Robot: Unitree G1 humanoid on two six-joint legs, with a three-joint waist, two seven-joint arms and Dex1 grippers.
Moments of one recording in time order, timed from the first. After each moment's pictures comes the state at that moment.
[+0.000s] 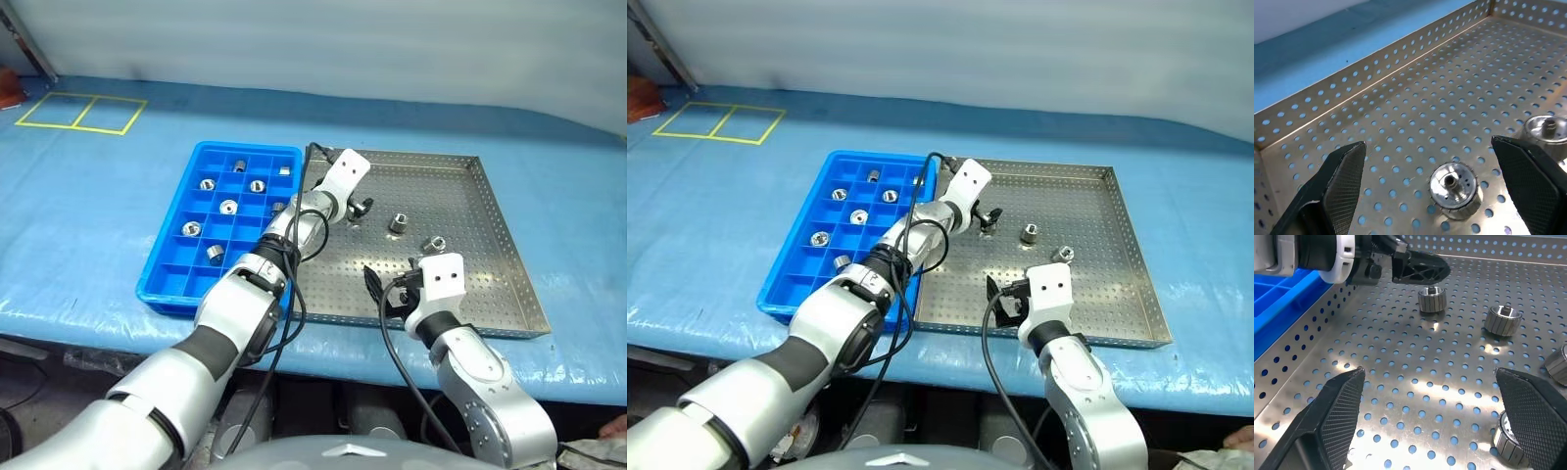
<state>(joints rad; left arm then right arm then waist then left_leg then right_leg) -1.12 -0.15 -0.13 1.17 0.04 0.16 -0.23 0.26 -0.16 0.08 -0.80 0.20 0.76 0.06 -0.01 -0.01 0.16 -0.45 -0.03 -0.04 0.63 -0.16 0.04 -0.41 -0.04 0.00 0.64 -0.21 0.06</state>
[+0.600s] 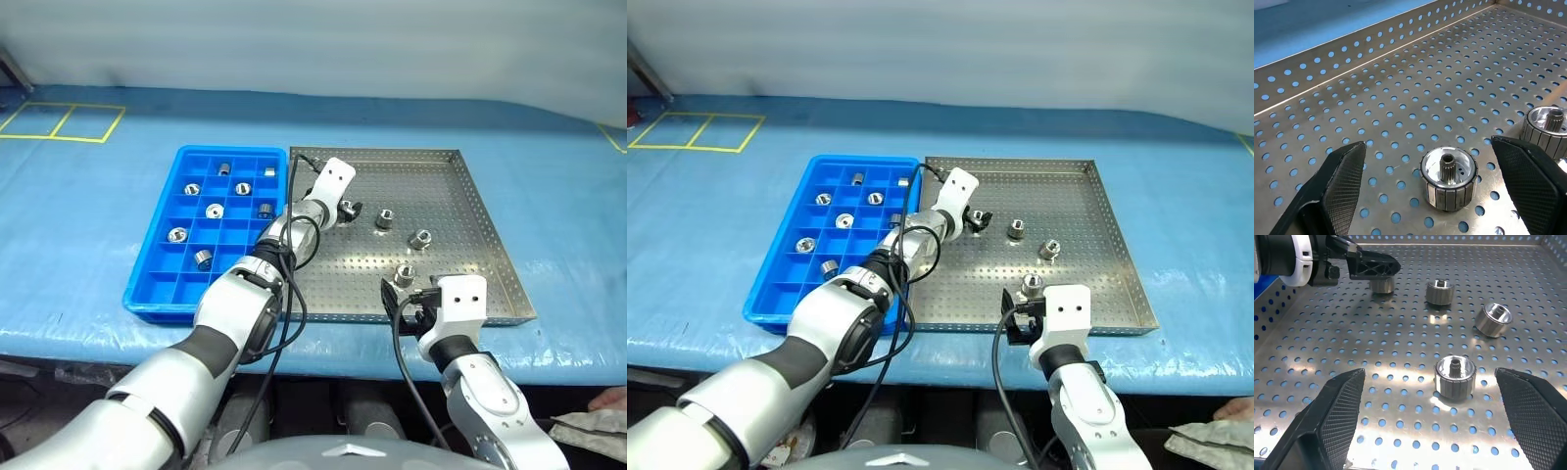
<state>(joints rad) -1.12 -0.15 -0.07 1.26 0.04 0.08 -0.22 0.44 -0.12 0.07 -0.90 0.15 0.72 -0.01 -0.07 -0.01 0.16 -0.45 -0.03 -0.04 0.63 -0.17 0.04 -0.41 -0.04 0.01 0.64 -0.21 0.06</state>
